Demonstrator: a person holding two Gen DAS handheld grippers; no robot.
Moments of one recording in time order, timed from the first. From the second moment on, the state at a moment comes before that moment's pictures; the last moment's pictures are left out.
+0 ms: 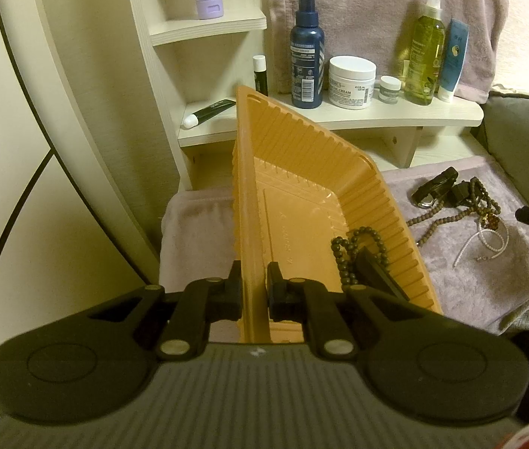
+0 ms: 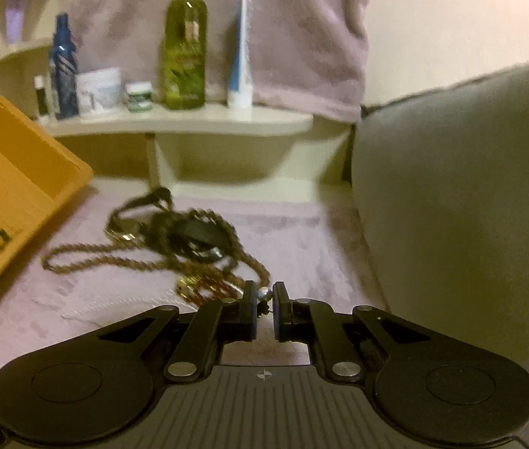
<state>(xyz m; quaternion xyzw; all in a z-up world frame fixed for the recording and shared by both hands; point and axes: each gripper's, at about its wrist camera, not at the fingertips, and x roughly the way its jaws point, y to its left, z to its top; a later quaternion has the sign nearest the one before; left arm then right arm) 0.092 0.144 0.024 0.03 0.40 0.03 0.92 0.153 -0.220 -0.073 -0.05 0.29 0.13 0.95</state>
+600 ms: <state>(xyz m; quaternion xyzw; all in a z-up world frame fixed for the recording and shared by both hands) 0.091 0.144 0.025 0.03 0.40 0.03 0.92 0.134 -0.112 -0.038 -0.02 0.25 0.27 0.93</state>
